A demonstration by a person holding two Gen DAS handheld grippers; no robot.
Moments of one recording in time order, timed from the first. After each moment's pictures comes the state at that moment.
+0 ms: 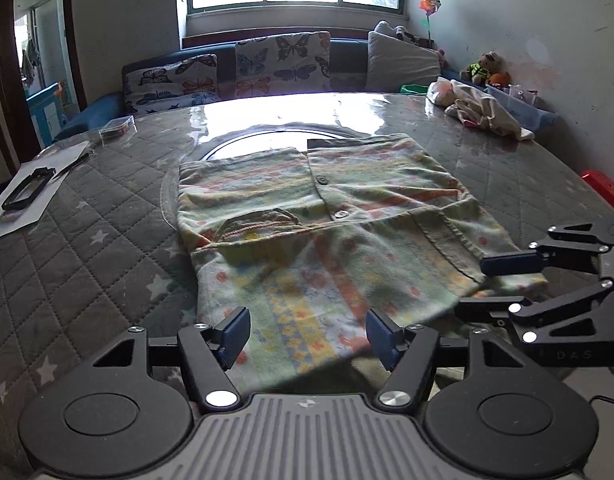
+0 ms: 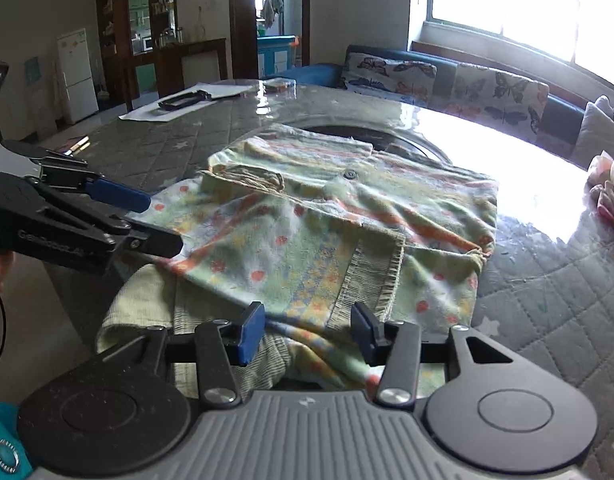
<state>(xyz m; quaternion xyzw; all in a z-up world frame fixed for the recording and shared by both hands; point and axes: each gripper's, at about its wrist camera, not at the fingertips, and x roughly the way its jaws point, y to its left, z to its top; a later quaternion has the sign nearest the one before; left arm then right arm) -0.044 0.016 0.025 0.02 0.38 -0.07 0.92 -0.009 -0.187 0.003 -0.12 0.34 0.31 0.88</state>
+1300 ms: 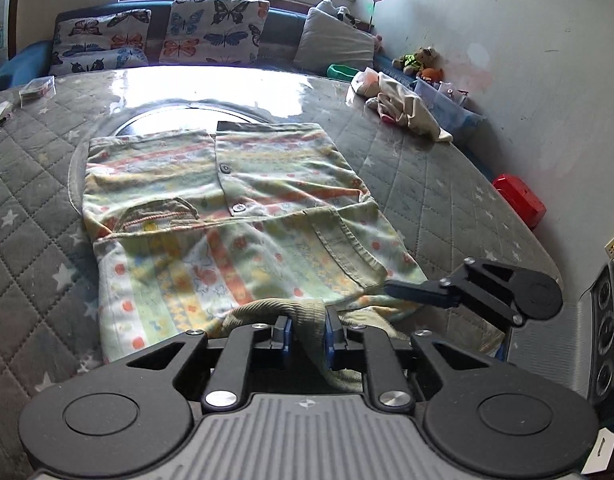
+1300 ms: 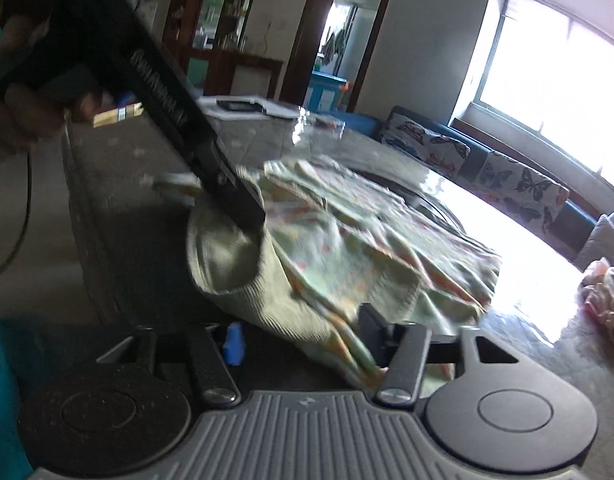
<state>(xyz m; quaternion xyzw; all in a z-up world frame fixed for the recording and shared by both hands) -0.031 0.009 0.048 -0.06 0.42 -0.20 0.88 -0.057 -0.180 -0.002 -0.22 0.24 0.36 0.87</state>
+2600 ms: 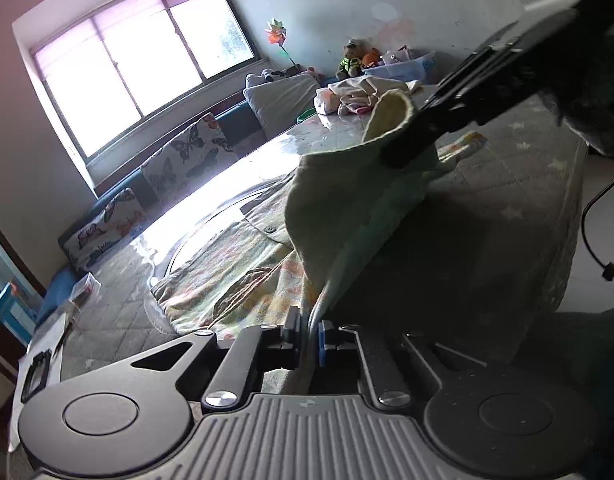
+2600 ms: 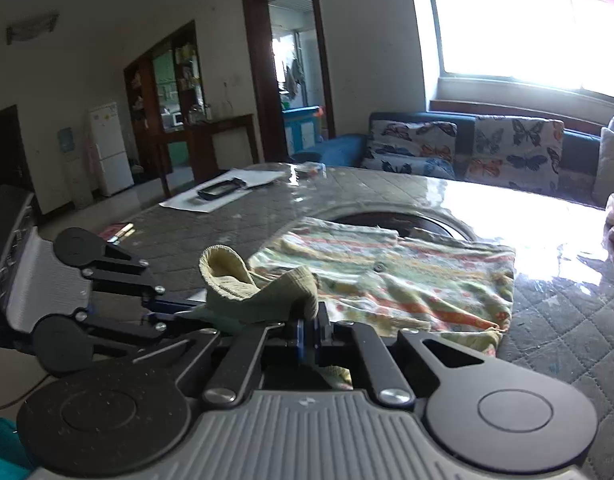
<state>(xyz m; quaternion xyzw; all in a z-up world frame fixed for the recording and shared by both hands) -0.081 0.011 0.006 0.26 0.24 -0.20 0.91 -0.015 -0.198 0.045 -0.03 0.25 0.37 0.89</state>
